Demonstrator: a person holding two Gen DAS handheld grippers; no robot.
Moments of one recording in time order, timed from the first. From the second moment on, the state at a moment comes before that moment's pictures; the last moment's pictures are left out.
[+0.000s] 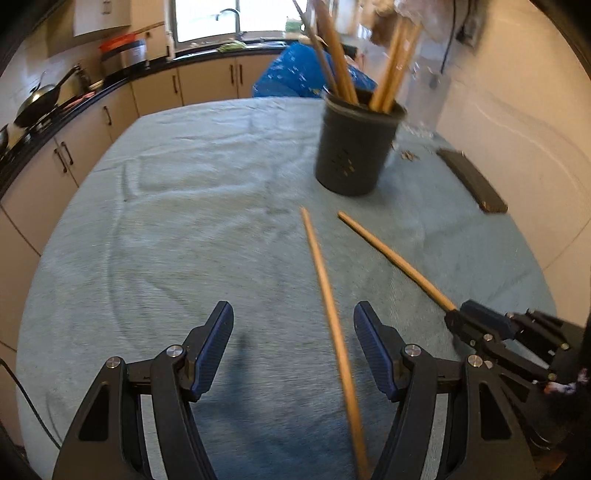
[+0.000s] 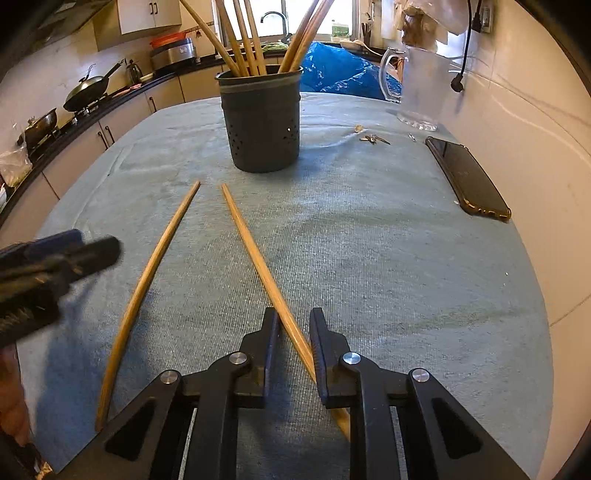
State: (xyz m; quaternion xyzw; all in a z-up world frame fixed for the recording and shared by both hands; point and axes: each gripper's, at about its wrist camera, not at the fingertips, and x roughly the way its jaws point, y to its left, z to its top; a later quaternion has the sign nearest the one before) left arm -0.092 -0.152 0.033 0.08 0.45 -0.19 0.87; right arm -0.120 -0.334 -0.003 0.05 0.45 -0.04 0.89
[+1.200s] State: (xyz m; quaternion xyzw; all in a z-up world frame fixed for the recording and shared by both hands) left arm -0.065 -0.141 0.023 0.09 0.54 -0.22 0.81; right arm -0.123 -0.345 0.001 0.04 0.52 0.04 0.85
